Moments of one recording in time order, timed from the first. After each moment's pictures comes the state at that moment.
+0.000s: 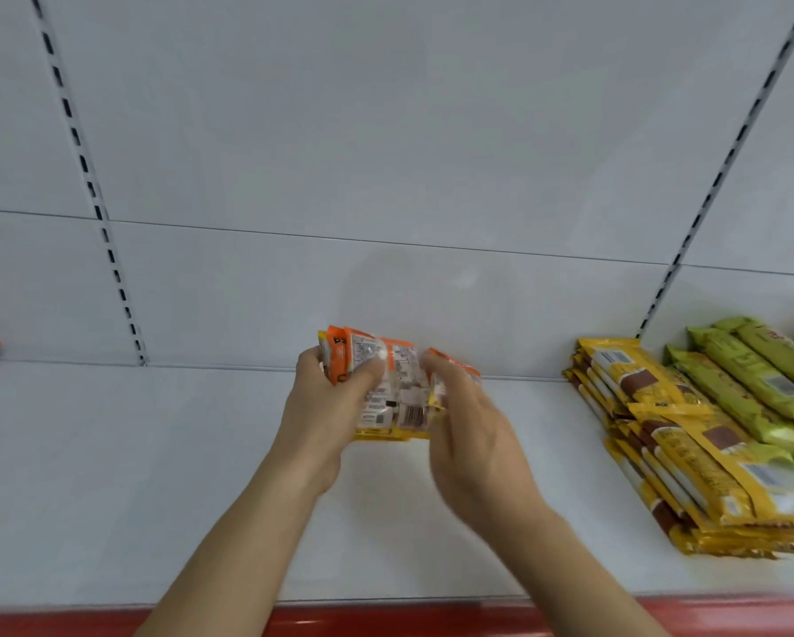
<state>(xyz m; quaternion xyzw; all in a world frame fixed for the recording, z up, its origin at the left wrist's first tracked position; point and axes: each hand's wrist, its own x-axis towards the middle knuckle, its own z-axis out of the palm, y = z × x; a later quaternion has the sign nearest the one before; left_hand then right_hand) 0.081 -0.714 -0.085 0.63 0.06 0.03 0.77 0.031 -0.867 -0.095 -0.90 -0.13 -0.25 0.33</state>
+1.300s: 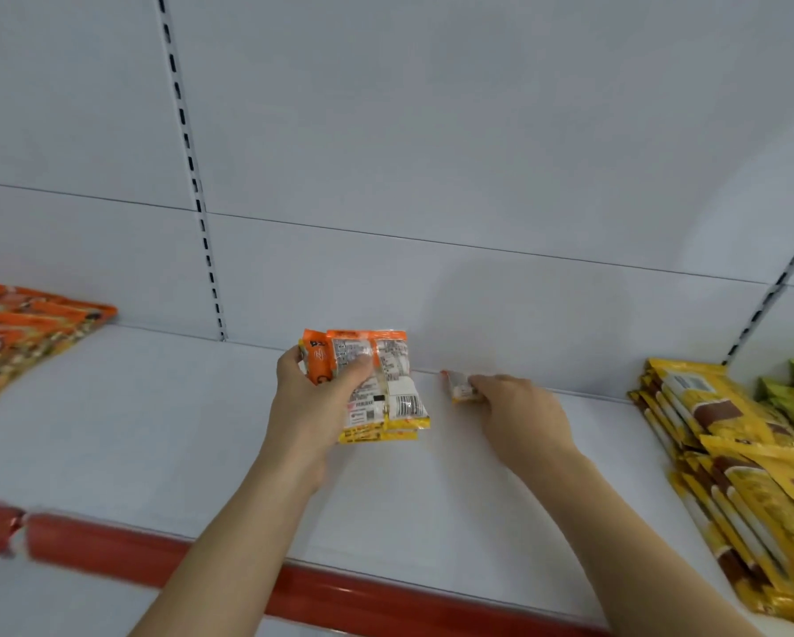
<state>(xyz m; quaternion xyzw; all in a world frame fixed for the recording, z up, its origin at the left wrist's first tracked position) 0.059 -0.678 -0.091 0.60 0.15 0.12 0.77 0.107 -0.896 -0.111 -0.98 -0.09 -0.16 0.06</state>
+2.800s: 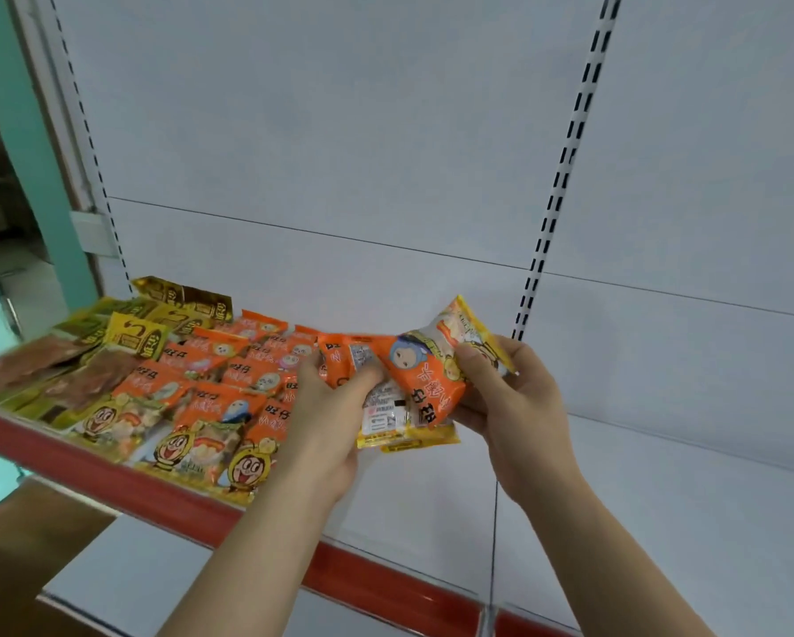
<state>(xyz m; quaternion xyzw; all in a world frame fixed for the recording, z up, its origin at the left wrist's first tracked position) 0.045 -0.308 -0.073 0.51 0.14 0.14 0.84 0.068 -0.468 -0.052 -0.60 -0.10 -0.03 0.79</state>
